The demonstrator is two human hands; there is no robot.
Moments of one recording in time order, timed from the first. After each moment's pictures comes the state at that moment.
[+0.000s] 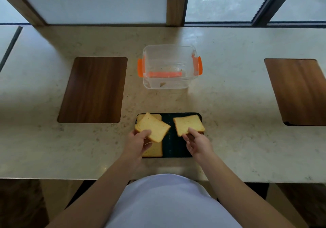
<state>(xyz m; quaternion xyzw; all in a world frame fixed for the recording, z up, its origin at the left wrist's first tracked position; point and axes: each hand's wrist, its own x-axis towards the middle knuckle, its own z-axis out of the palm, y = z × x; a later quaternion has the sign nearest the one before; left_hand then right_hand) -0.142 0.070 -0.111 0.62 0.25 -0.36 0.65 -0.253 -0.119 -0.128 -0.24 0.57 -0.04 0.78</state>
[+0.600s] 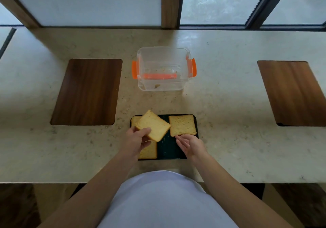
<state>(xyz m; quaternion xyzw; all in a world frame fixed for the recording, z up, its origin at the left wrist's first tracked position) -0.138 0.052 -0.106 0.62 0.19 -0.39 0.65 -0.253 -0.123 -0.140 -0.24 0.57 -0.02 0.79</state>
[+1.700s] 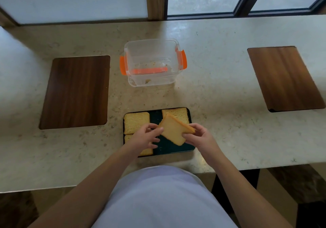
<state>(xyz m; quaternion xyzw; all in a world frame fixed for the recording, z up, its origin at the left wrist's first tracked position) -0.146 0.032 -0.108 0.69 -0.02 -0.52 0.49 -0.302 -0.148 -0.107 -0.54 0.36 -0.01 0.76</state>
